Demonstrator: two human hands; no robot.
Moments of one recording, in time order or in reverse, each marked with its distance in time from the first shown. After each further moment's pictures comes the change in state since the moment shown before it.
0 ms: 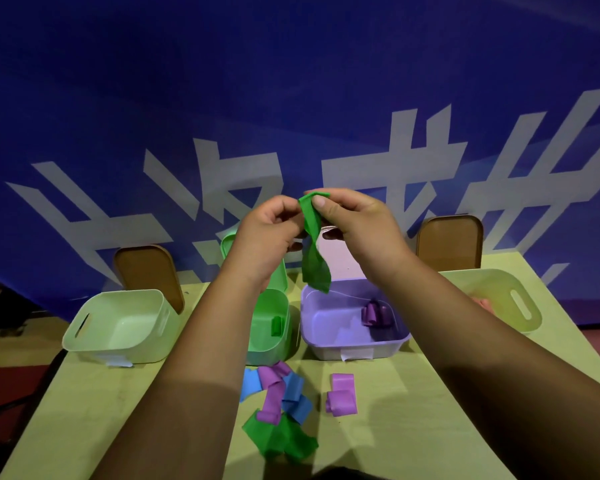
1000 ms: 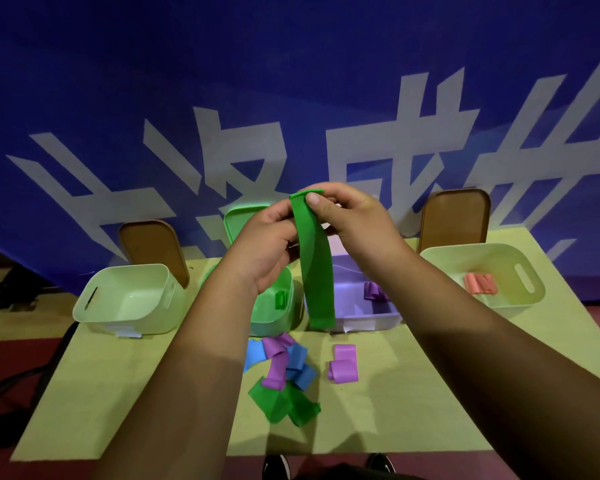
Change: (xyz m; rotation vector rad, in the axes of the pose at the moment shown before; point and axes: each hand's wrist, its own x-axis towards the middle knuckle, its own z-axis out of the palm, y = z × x) left_hand -0.033 -0.015 -0.001 -0.250 -0.111 -0.215; right_hand -0.030 0.013 0.015 -0.019 -0.053 0.026
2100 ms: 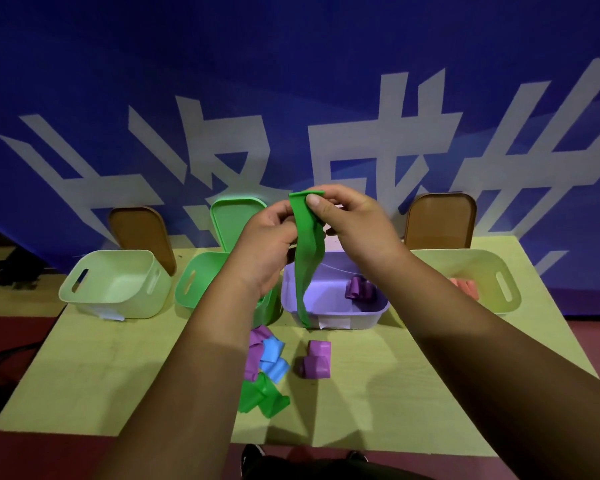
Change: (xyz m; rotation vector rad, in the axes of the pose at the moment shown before) left_hand -0.006 -0.018 0.058 0.029 0.110 0.024; right_hand -0.008 0.010 -0.057 -0.061 -0.042 -0.015
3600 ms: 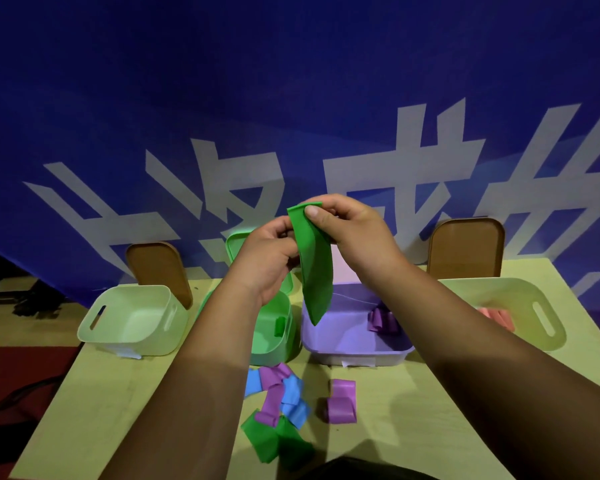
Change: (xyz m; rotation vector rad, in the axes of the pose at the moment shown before) left_hand 0.061 0.013 -0.032 -0.017 0.027 -0.016; right_hand 0.062 0.002 0.022 0.107 -0.020 -0.051
